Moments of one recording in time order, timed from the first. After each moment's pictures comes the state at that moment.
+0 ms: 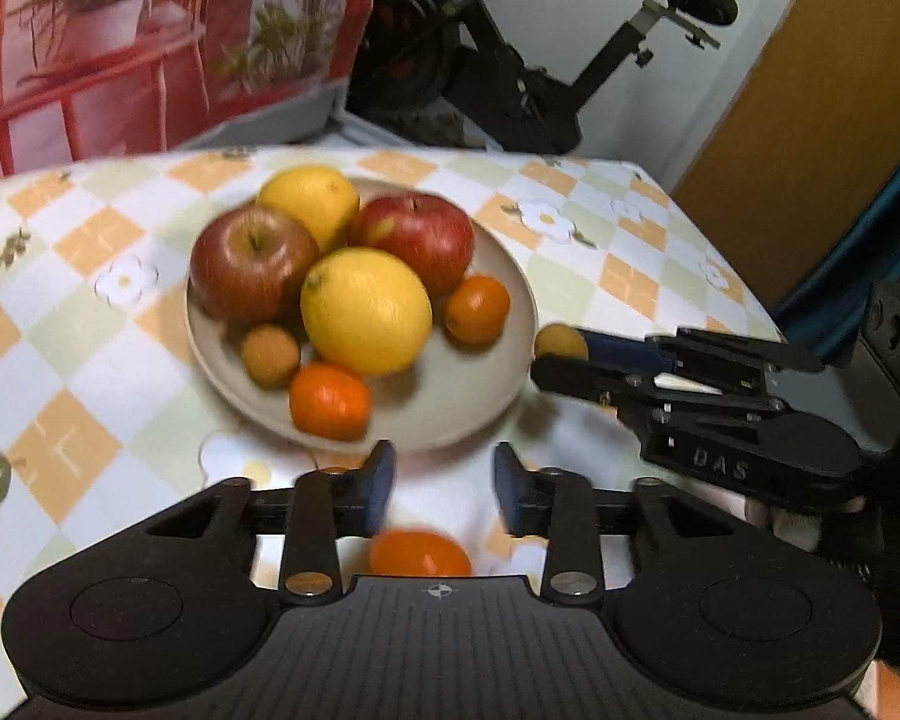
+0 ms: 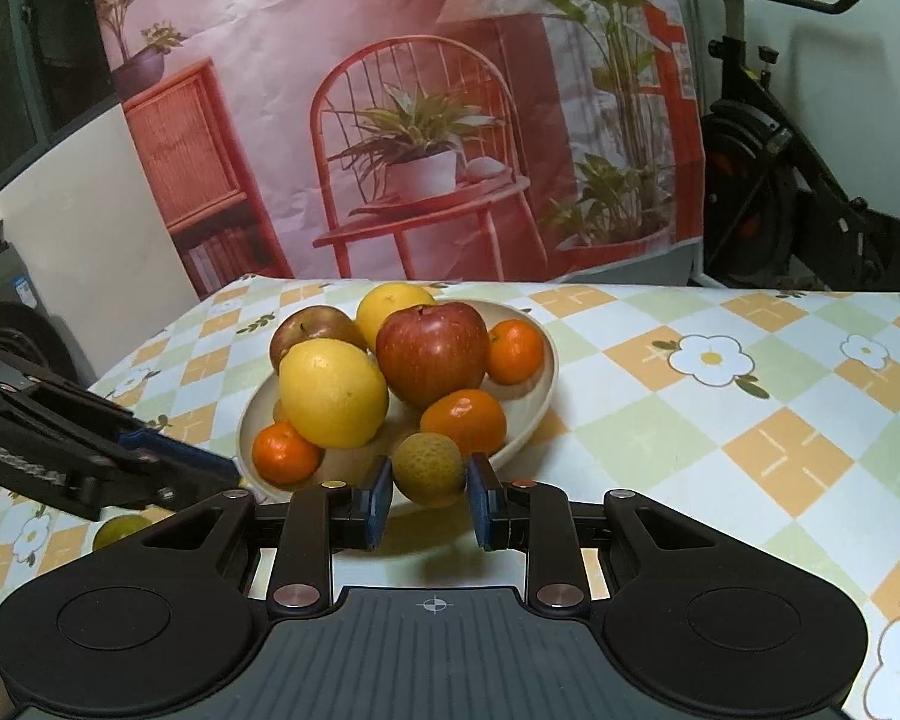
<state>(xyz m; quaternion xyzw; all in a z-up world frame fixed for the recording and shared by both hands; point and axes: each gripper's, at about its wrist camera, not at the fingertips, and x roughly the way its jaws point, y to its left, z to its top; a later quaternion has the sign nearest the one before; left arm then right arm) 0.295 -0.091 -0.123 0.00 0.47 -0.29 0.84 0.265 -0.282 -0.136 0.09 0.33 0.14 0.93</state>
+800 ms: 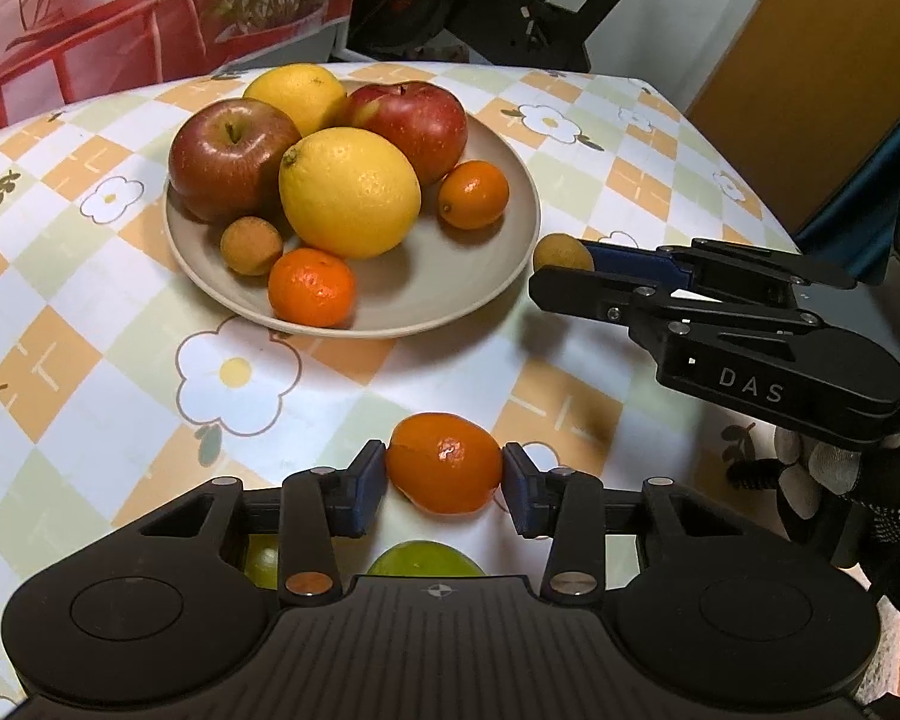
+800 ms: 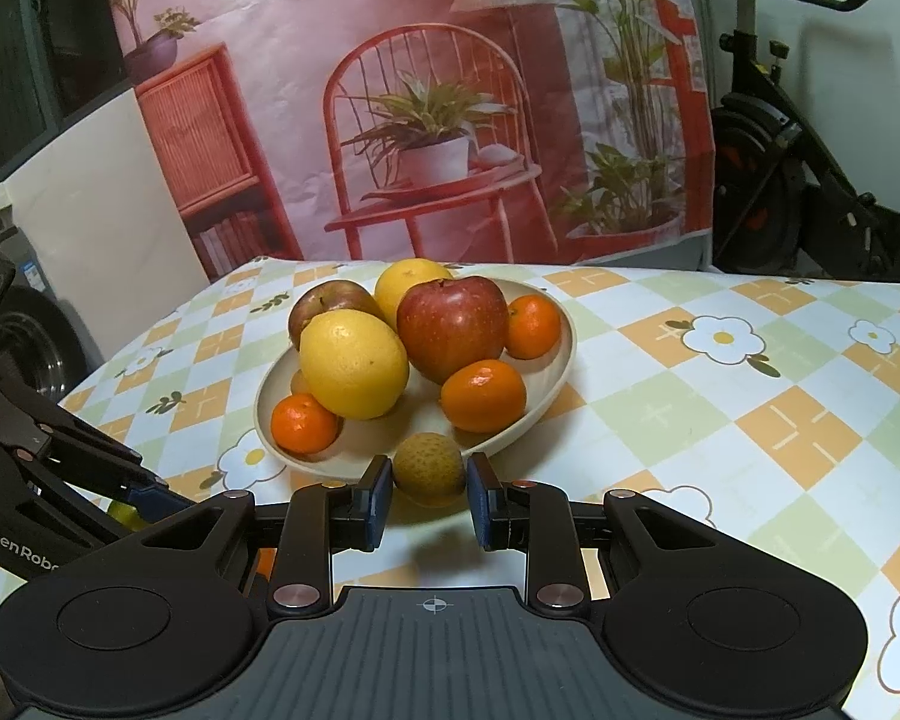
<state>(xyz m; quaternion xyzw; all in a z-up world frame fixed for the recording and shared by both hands) 0.280 -0.102 -0.149 0.04 0.51 -0.28 0.81 0.256 -0.273 -0.139 0.08 0.34 0.15 0.92</state>
